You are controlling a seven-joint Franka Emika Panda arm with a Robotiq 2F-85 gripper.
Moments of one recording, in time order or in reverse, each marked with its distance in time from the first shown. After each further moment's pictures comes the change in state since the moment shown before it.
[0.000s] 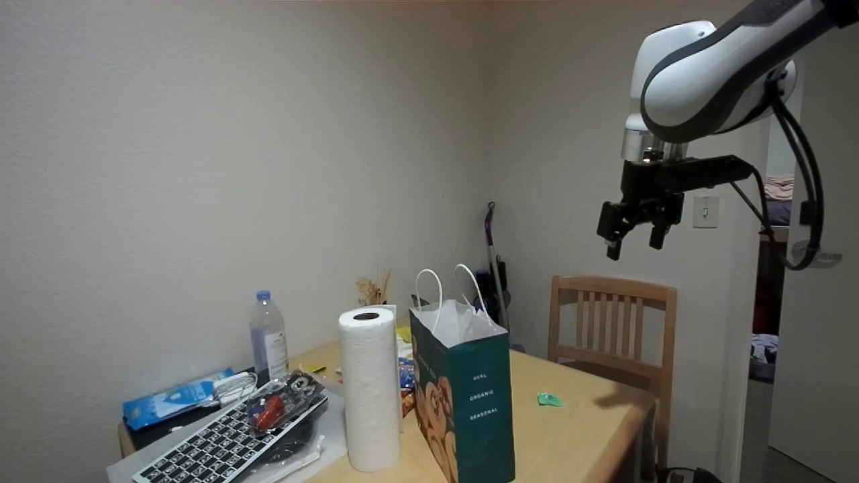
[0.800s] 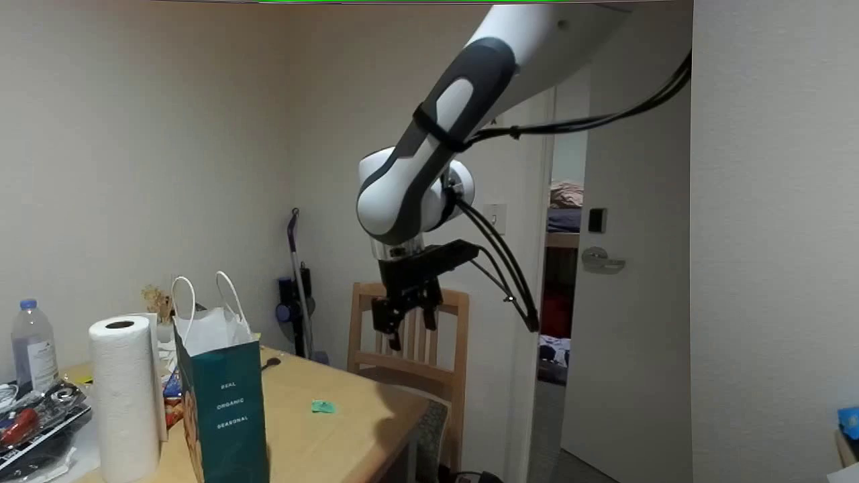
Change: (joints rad) arm 0.007 0.358 -0.060 0.036 -0.082 0.012 -0.130
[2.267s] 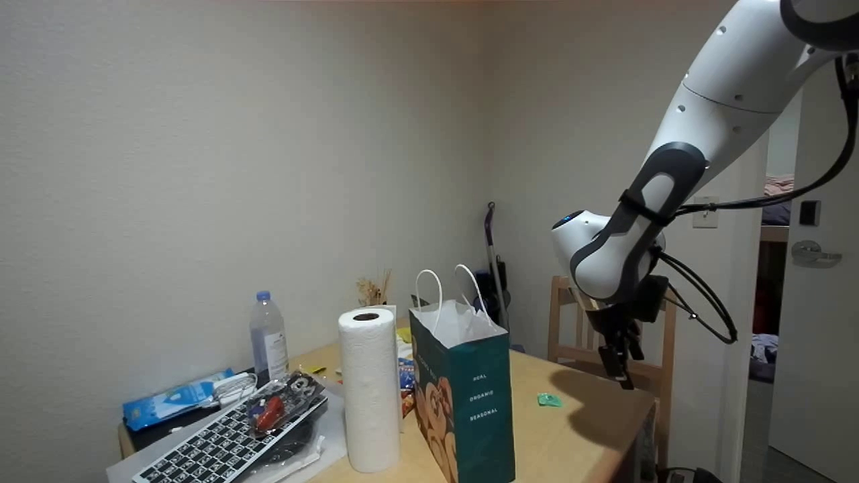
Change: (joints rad) arm 0.076 0.393 -0.027 0.243 -0.147 -0.009 -0.202
